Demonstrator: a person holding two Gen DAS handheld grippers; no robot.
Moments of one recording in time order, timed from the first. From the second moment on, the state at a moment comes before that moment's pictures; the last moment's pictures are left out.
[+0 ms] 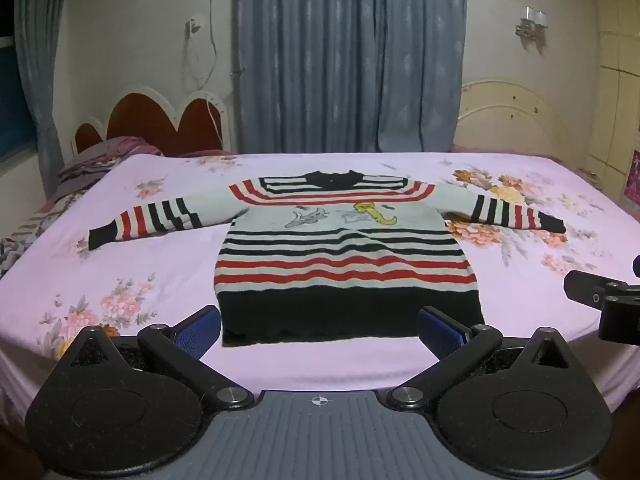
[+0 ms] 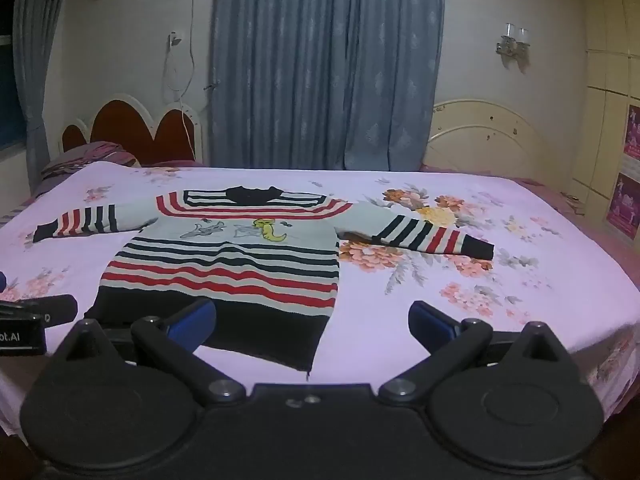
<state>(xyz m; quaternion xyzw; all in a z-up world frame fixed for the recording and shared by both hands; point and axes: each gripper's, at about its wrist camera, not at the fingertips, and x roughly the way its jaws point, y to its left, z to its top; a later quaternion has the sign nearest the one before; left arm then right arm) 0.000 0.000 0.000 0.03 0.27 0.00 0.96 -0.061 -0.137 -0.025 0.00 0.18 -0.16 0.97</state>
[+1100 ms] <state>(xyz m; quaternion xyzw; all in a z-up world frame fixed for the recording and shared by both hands) 0.000 -0.001 0.002 0.01 0.27 0.00 0.96 -0.057 -0.138 -0.024 -0.01 0.18 -0.15 0.97</state>
